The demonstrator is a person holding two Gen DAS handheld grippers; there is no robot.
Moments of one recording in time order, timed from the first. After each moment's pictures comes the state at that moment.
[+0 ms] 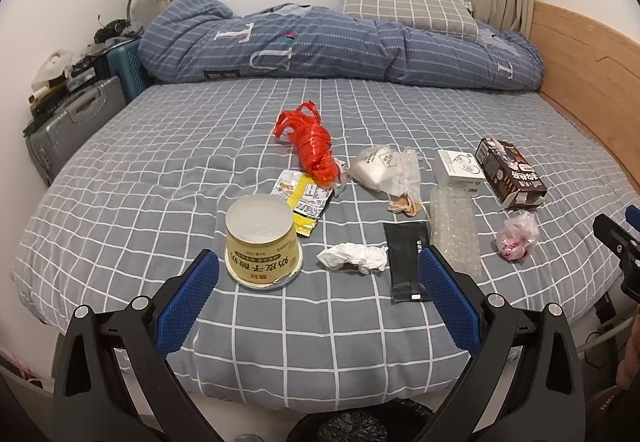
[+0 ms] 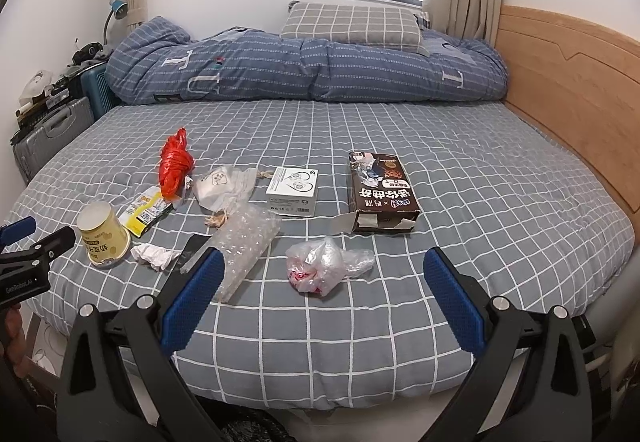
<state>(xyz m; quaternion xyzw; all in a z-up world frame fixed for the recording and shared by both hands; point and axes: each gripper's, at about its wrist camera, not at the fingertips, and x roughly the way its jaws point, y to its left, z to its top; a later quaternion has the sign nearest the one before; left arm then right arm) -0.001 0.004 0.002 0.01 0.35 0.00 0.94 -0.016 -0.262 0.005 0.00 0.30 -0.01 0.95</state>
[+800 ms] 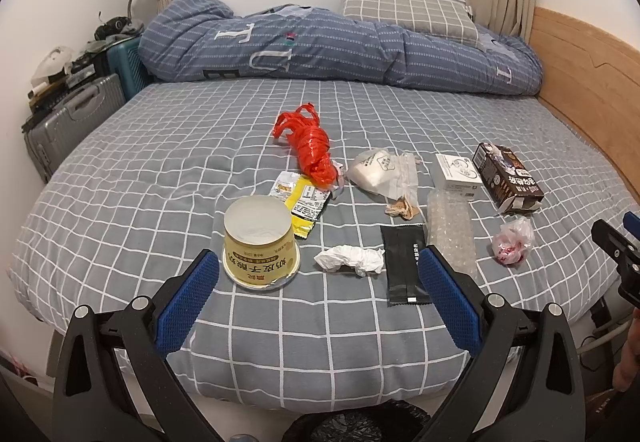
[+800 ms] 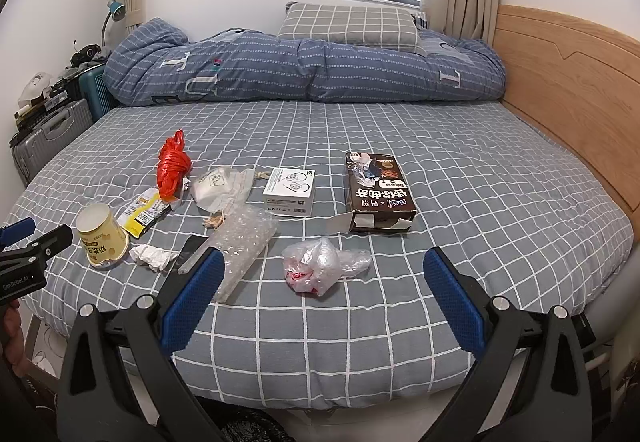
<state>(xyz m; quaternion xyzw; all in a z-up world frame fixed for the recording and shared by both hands) -0.001 0.006 0.002 0.00 0.35 0.00 0.94 -0.017 -0.264 0.005 0.00 0.30 -0.01 0.95</state>
